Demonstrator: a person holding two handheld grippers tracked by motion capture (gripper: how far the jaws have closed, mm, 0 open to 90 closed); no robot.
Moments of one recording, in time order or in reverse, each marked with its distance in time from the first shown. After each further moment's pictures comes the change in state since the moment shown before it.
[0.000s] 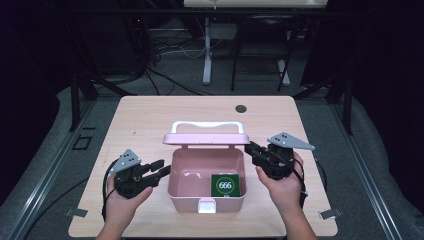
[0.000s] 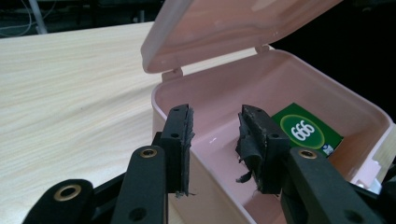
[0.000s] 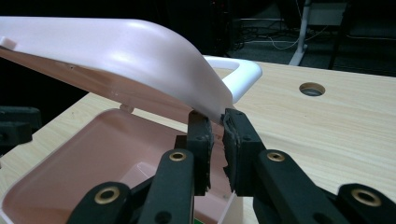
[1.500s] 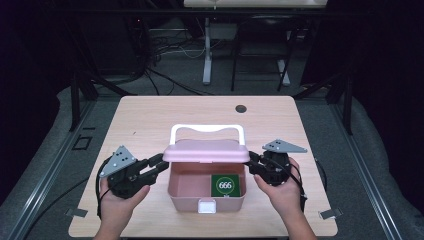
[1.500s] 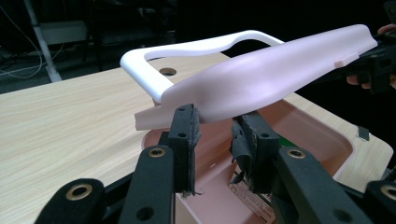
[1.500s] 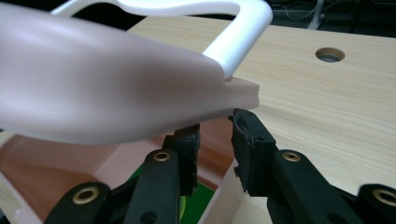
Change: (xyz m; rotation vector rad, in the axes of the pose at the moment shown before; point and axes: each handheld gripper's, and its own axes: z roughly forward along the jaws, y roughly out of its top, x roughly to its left) left arm -0.022 0.026 -0.022 -0.096 0.003 0.074; right arm -0.005 -0.021 0.010 0.127 0.034 -0.012
